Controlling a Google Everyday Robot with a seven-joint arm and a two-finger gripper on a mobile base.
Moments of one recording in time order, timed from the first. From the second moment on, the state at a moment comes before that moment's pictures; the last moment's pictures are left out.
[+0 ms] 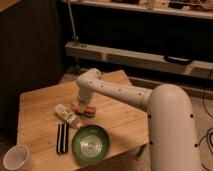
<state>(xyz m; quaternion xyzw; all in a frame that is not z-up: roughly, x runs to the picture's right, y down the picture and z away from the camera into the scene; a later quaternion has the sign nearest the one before) -0.144 0.100 0.880 0.09 -0.36 -0.92 0.15</state>
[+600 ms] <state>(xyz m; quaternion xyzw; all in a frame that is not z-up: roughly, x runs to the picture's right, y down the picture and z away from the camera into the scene) -0.136 0.112 0.888 0.08 -0.39 -0.91 0.13</state>
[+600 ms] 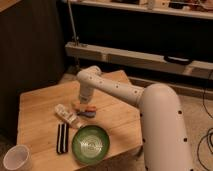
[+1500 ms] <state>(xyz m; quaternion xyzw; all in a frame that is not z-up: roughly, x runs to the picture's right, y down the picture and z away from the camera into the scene) -0.129 0.111 0.887 0.08 -0.40 -0.91 0.13</state>
